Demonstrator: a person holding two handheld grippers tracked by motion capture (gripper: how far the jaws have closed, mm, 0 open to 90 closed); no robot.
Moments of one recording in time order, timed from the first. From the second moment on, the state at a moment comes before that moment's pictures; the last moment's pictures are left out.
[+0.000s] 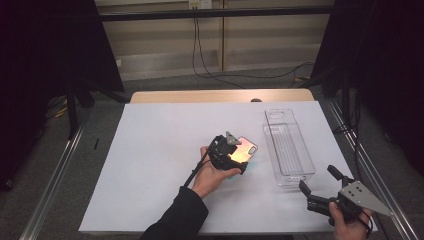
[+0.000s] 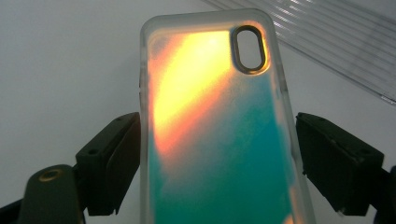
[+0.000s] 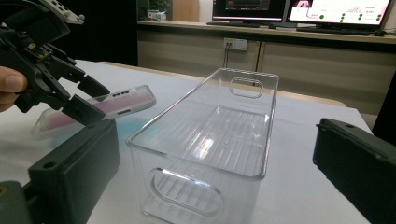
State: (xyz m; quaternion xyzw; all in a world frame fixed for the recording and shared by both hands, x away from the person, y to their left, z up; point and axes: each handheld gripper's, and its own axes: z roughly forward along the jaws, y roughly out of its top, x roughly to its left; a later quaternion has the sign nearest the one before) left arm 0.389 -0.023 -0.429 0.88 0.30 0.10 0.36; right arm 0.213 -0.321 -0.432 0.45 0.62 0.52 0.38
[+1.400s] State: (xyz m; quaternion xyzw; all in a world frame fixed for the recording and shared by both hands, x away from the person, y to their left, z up) left arm 0.345 0.003 -0.405 0.86 0.25 0.17 0.40; right arm 0.225 -0.304 -0.411 0.47 0.61 0.54 0.33
